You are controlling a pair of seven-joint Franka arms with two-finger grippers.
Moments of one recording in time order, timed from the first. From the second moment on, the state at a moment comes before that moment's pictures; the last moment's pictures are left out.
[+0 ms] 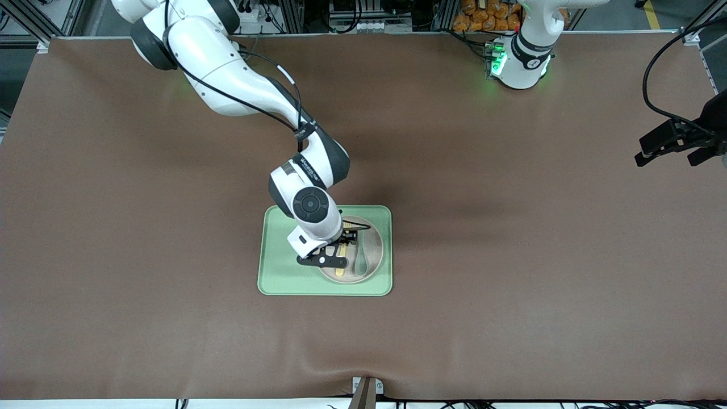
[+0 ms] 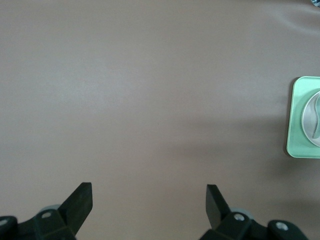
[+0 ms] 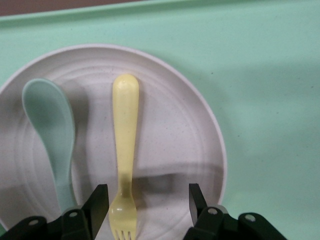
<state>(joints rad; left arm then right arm) -0.04 0.04 0.02 -1.48 -0.04 1.59 -0.04 0.55 0.93 0.09 -1.22 -0.03 2.13 0.72</state>
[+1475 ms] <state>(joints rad) -0.01 0.04 0.02 -1.49 -0.04 1.59 -0.04 0.59 0.96 0.09 -1.20 -0.03 2.13 0.77</state>
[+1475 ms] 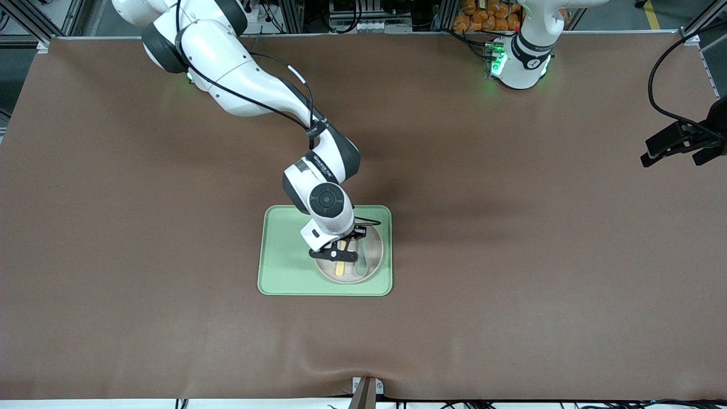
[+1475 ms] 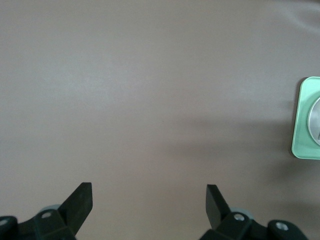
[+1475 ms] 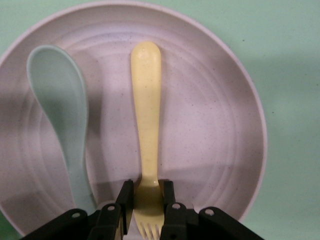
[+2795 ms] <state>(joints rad) -0.01 0.04 0.01 -1.49 -0.02 1.59 -0.04 0.42 0.89 0.08 -1.17 -0.02 1.96 0.66</state>
